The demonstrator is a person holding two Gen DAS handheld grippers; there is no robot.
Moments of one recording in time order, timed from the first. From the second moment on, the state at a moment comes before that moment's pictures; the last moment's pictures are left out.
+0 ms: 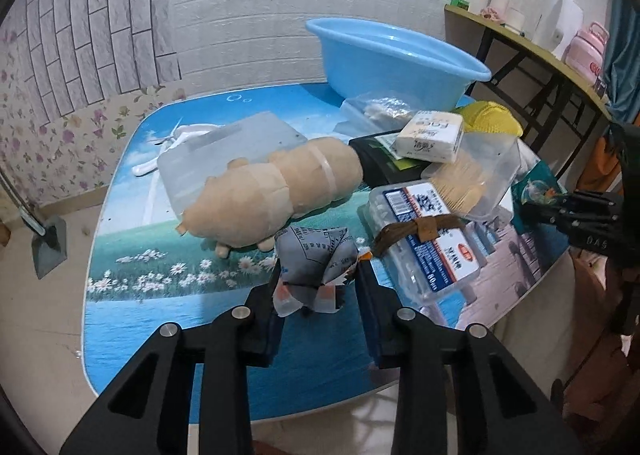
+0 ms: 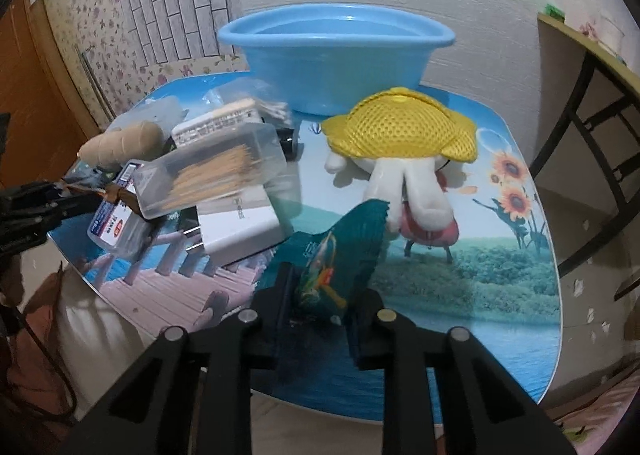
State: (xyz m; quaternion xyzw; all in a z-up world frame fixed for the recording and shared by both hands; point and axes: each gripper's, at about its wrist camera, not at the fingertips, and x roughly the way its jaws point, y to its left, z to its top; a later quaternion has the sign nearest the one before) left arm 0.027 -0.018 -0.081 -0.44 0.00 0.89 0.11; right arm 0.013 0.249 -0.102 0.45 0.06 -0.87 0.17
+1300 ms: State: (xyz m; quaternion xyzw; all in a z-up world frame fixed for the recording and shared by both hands) left arm -0.011 0.011 0.015 -0.35 0.01 0.93 0.12; right arm -0.009 0.260 0.014 0.32 0.00 -0.92 0.21
